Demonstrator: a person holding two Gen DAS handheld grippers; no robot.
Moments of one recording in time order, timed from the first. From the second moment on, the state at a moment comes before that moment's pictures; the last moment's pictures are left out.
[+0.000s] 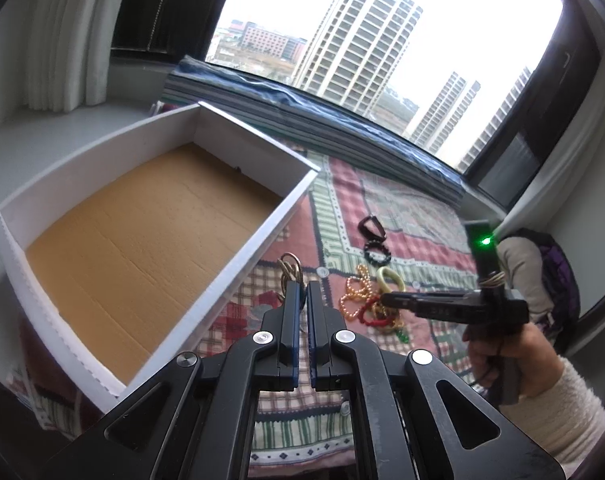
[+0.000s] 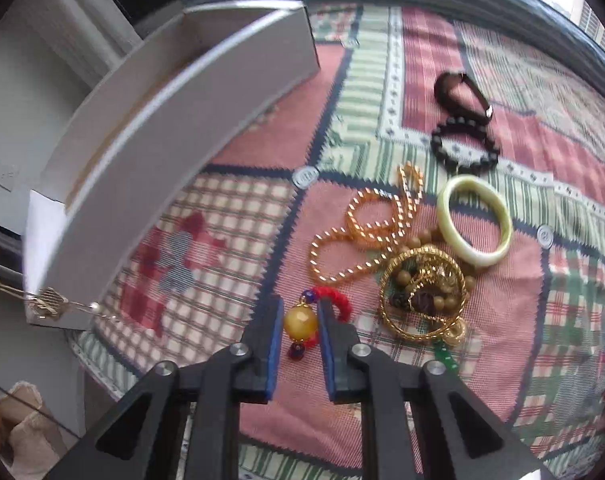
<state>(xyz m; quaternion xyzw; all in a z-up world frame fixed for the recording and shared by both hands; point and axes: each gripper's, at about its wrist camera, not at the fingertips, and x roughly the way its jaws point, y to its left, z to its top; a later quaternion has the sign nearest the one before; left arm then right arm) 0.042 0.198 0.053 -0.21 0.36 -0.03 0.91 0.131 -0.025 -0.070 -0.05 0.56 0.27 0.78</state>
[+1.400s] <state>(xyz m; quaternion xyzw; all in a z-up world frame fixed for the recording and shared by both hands) 0.068 0.277 -0.074 -0.12 0.45 0.13 0.88 0.055 0.080 -0.026 -0.07 0.43 0.40 0.81</state>
